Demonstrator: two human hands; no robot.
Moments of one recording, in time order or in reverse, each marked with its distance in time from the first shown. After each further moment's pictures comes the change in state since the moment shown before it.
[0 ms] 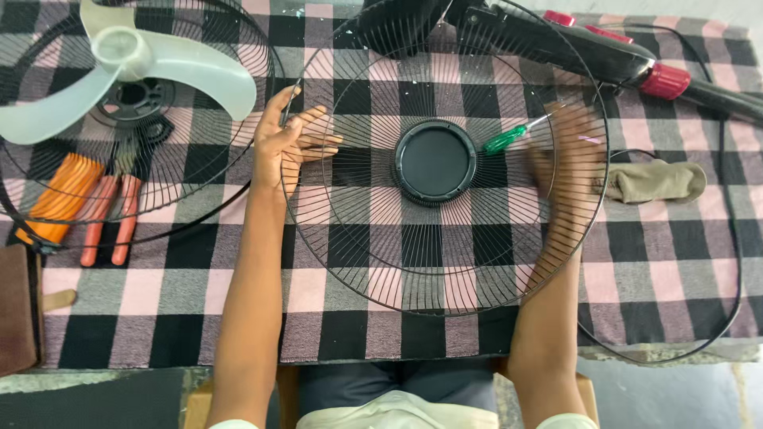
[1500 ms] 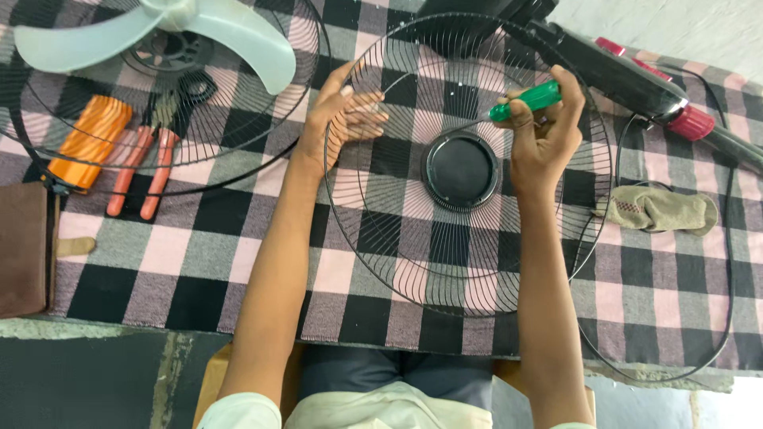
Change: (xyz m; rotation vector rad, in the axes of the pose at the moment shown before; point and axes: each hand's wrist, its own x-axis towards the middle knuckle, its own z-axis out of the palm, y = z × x) left_hand 0.003 0.019 0.023 0.050 -0.072 -0.026; right_hand 0.004 -0.215 -0.076 1.016 0.197 -0.462
